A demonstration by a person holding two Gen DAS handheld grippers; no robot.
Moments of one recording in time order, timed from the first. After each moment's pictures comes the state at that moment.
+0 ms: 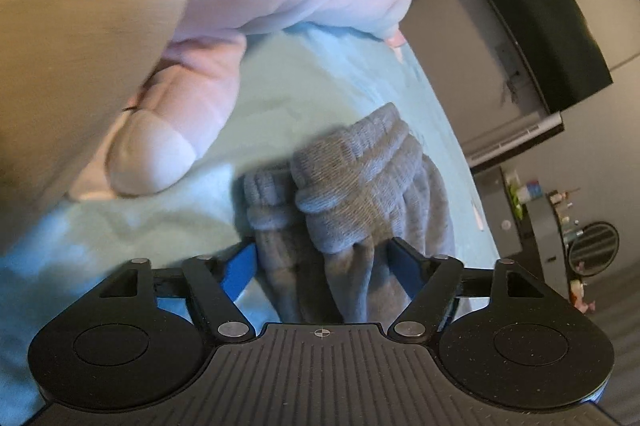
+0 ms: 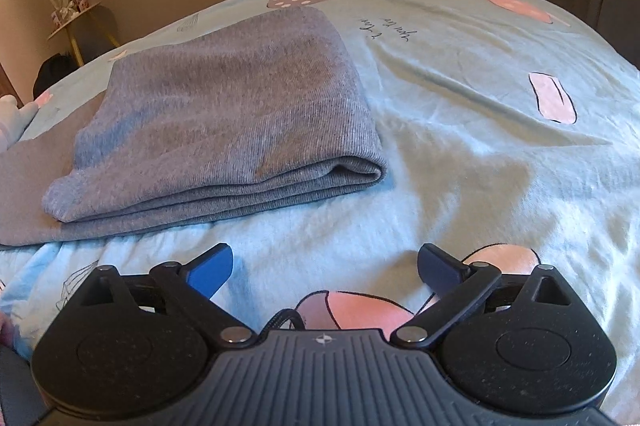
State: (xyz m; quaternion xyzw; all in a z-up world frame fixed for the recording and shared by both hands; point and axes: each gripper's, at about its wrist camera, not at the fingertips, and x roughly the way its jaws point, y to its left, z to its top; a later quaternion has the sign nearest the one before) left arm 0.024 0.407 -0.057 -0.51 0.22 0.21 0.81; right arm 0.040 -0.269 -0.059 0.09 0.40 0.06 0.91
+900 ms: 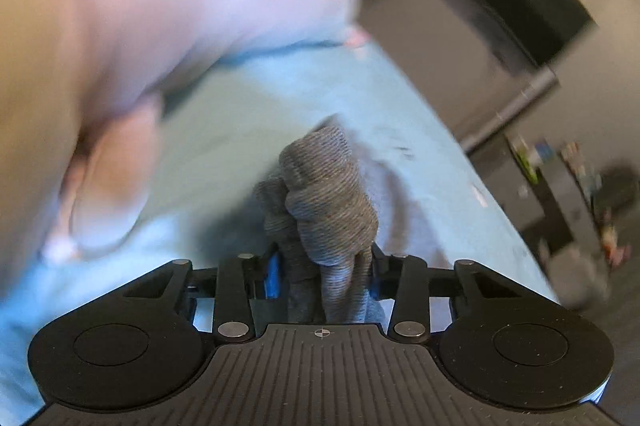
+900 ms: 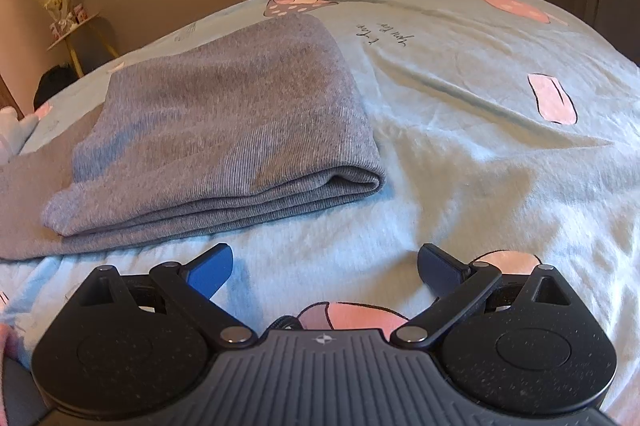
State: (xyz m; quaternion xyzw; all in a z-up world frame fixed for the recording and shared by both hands) left arm 0.049 0.379 0.001 -0.38 0.25 0.21 0.87; right arm 0.042 -0.275 -0.059 0.10 0.39 0.06 0.91
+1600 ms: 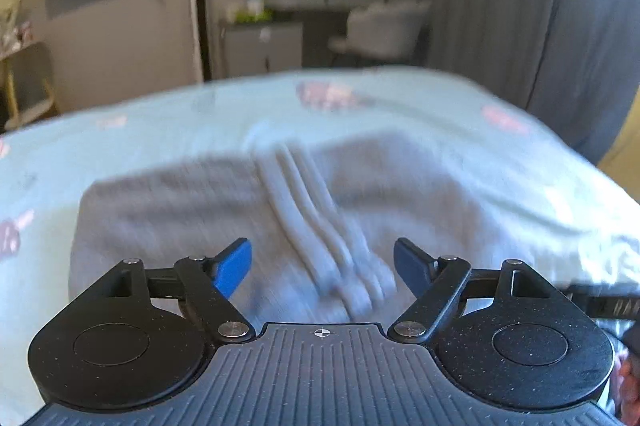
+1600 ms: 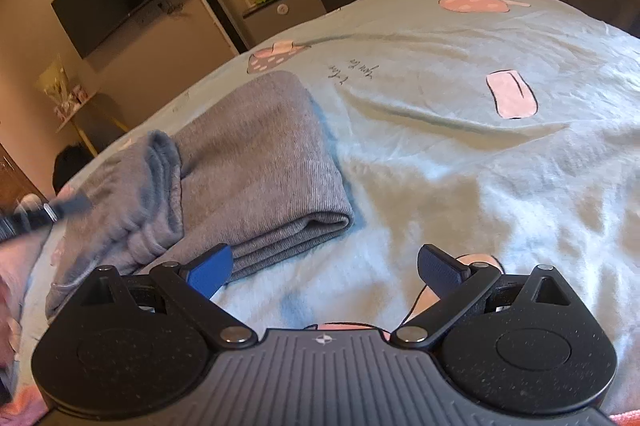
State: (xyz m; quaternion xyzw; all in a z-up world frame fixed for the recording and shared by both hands) left arm 0.108 -0.002 0.048 0.02 0.33 -0.11 0.94; right arm 0.028 -0.316 -0.042 0.21 0.34 0.06 0.91
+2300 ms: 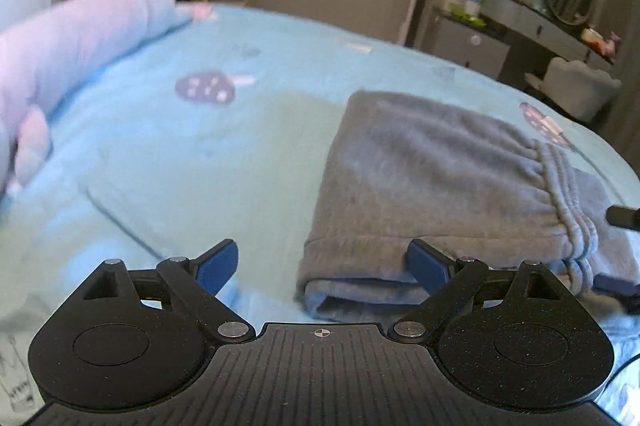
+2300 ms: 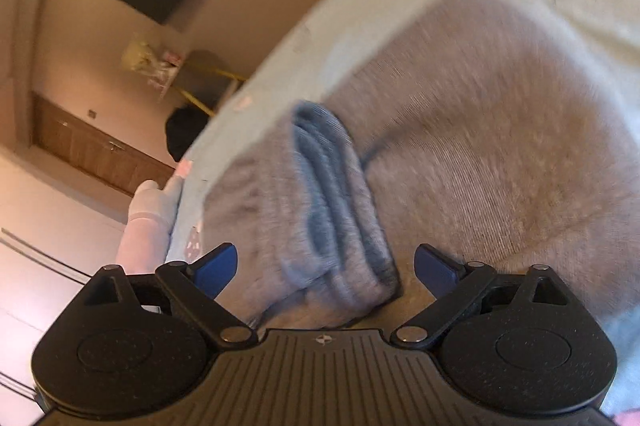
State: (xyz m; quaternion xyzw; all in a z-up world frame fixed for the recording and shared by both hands) left arm 0.066 0.148 0.015 -0.15 0.35 0.16 0.91; right arm 0.169 -0.224 -0.037 0.34 0.45 0.24 0.79
